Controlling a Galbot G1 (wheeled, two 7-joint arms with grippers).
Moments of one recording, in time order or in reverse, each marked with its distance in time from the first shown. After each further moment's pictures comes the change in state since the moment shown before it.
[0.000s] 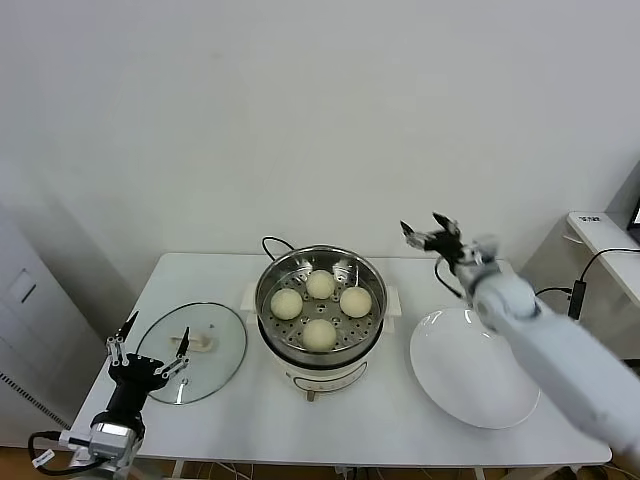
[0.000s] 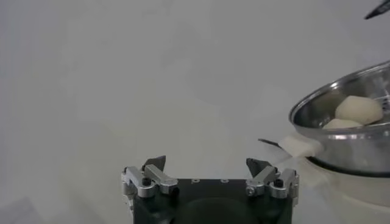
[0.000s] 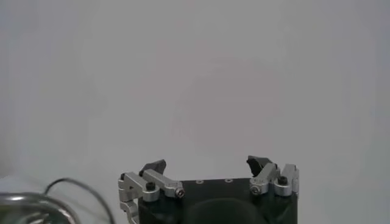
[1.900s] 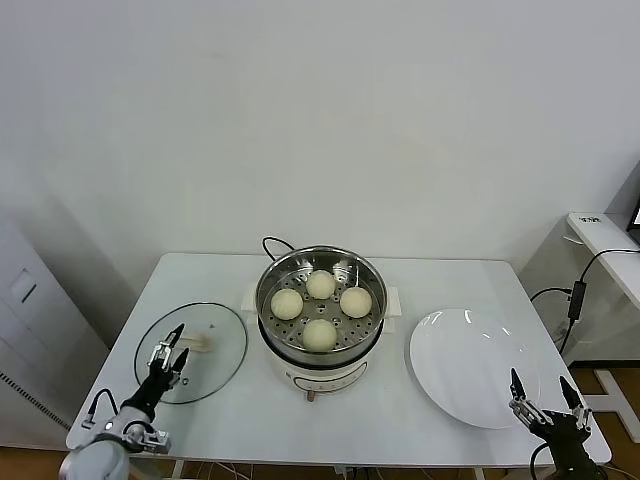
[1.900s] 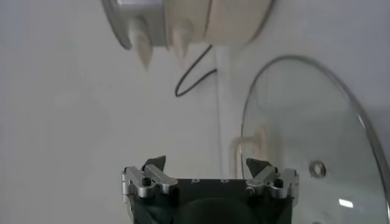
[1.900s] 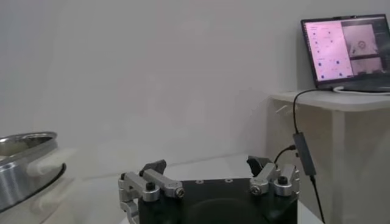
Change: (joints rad) left arm -0.351 0.088 -0.003 0.737 1.220 -0.444 -0.332; right arm -1.179 0.536 0.928 0.561 -0.388 0.142 -0.124
